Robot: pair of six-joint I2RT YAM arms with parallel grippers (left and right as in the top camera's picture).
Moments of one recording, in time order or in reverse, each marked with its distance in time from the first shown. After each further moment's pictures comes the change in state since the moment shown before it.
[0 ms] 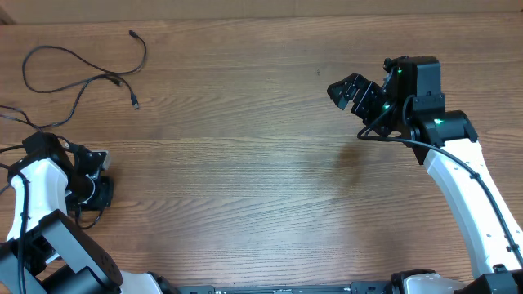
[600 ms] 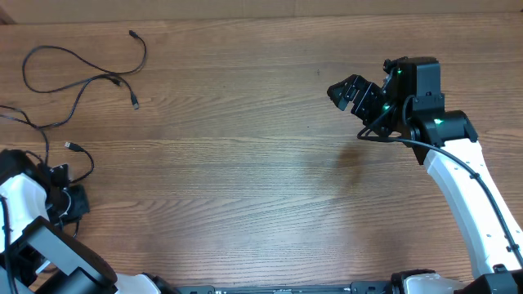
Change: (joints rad) left arm 0.181 0.000 -0.002 0.074 -0.087 -0.173; right arm 0.000 0.000 0.000 -0.012 0.000 0.000
